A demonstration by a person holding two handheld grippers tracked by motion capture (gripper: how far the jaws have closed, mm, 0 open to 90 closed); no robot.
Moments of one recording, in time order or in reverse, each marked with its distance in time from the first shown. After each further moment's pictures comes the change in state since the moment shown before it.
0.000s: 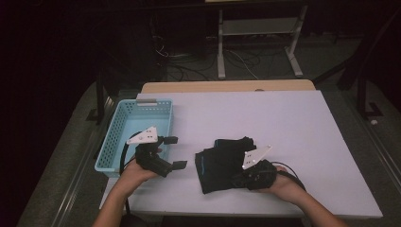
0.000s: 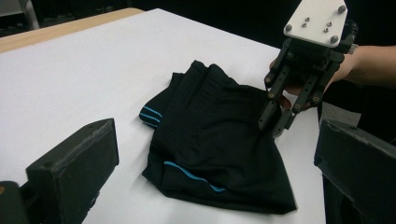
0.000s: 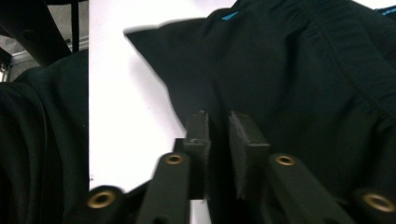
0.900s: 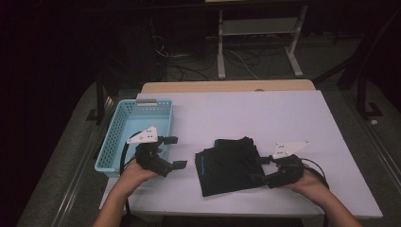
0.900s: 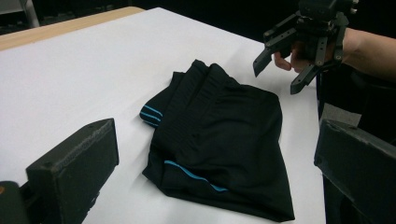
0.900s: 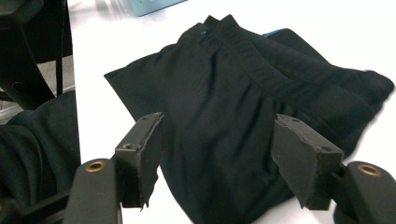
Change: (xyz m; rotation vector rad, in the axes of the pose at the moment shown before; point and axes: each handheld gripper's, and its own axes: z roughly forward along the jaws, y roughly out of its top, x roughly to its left) left arm 0.001 0.000 0.001 0.002 0.002 -0.006; right arm -0.014 -0.033 -0.062 -0.188 -0.110 0.124
